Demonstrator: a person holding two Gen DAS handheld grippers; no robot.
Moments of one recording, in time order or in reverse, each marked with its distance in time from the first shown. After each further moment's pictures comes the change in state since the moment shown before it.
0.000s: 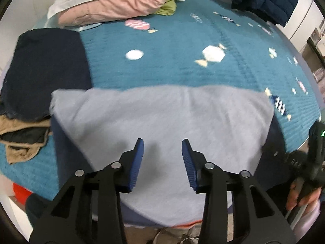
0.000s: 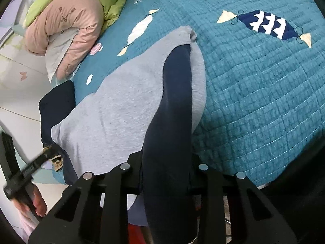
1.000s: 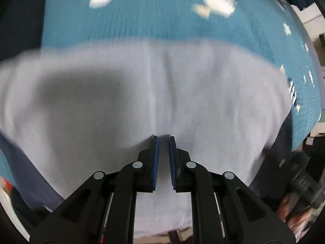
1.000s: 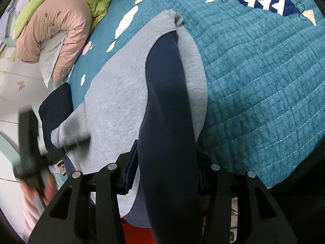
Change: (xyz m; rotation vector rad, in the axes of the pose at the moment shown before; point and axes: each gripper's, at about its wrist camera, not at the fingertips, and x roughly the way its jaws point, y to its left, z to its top) left arm 0.100 -0.022 0.000 -0.064 0.328 -0.057; right arm 0.015 -0.017 0.010 0.083 0.084 0.056
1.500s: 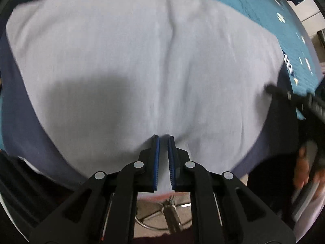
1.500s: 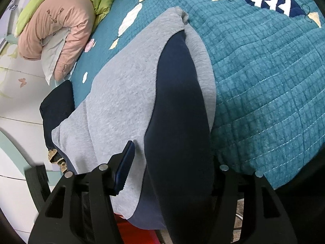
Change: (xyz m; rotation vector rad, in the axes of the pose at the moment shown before) left arm -0.004 0.000 -0.092 0.006 0.028 -0.014; right arm 0.003 0.004 -0.001 -0.031 0.001 -0.014
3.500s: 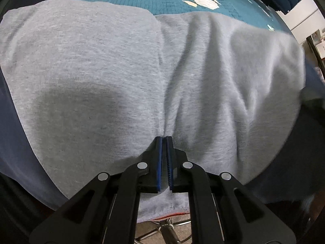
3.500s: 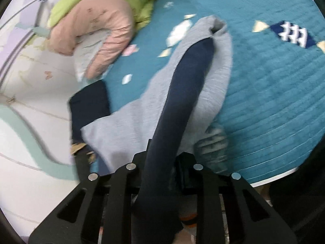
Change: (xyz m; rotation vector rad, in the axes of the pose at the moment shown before) left arm 0.003 0.004 -0.001 0.021 -0.177 -0.039; right arm -0.046 0.068 -0.030 -0.100 -0.093 0.187
